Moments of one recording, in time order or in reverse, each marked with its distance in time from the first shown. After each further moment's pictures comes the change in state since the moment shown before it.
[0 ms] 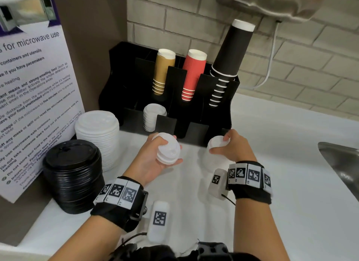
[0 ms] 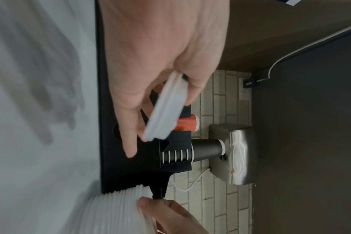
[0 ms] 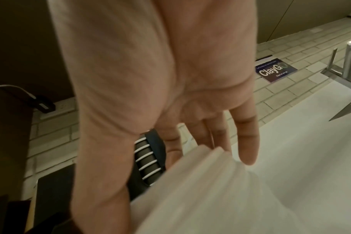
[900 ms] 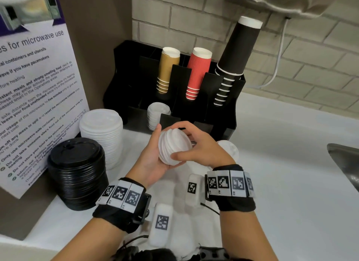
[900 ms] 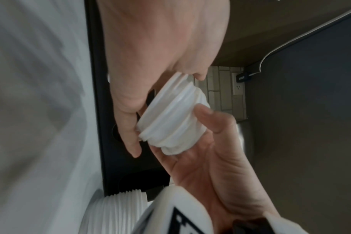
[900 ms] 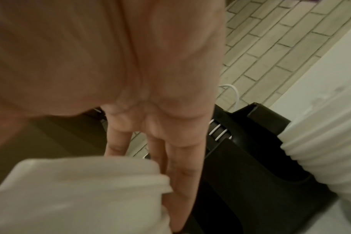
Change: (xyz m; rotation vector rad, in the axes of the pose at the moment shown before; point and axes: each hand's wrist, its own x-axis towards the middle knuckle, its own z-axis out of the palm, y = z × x) left_hand -0.007 0.002 0.006 0.101 -0.072 -0.014; right_hand -0.037 -0.064 0.031 0.436 -0.393 -0.585
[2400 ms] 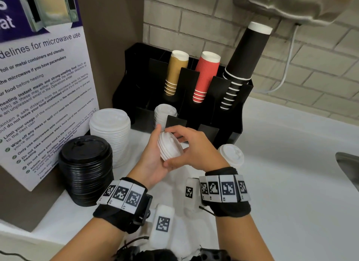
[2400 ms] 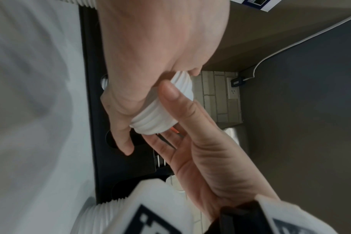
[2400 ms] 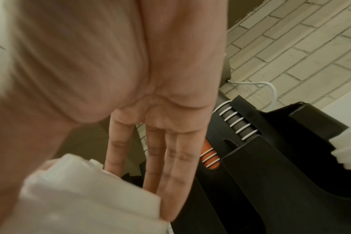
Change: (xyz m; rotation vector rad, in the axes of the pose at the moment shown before) left_hand -0.011 0.008 0.004 -0.114 0.040 0.024; right_hand 0.007 -0.017 0.019 -0.213 -0.031 -0.041
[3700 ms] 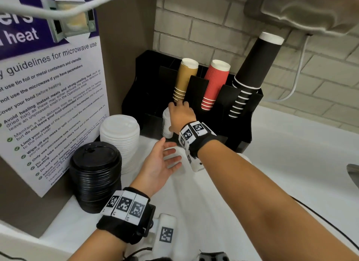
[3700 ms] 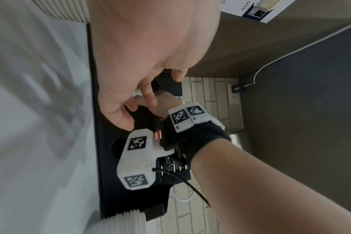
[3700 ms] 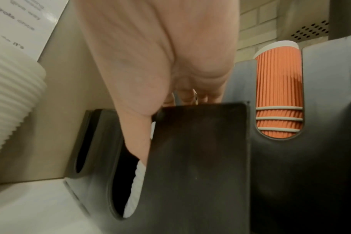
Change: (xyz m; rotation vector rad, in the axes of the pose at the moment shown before) left_hand 0.007 -0.001 -0.020 0.052 0.242 0.062; right_hand 0.146 -0.001 0.017 -0.963 0.063 0.062
